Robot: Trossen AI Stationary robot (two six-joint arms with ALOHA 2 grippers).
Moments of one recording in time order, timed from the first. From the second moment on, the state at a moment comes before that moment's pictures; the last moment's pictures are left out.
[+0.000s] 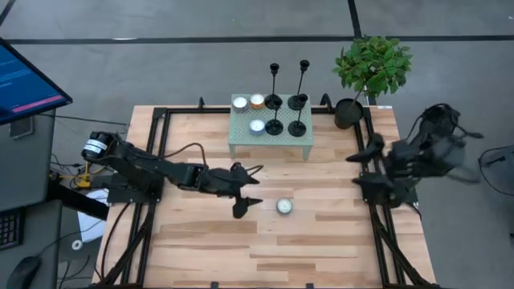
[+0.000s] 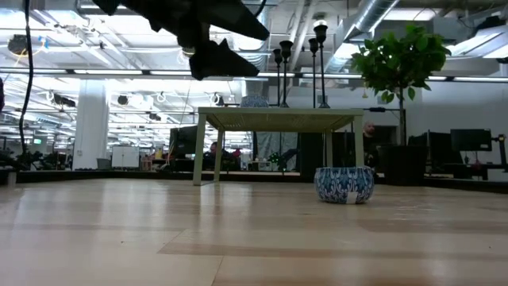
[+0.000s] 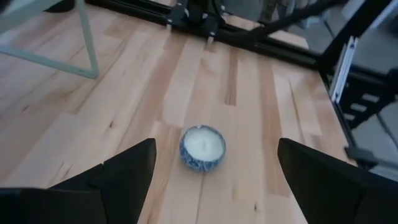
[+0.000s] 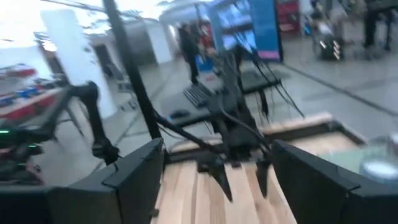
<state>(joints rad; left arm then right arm) -0.25 1.30 0.86 0.17 -0.22 -0.32 0.91 0.72 1.07 -0.37 0.86 0.26</state>
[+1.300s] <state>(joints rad) -0.24 1.59 0.86 0.44 -0.18 -0.19 1.02 0.02 0.69 -0.34 0.62 0.10</state>
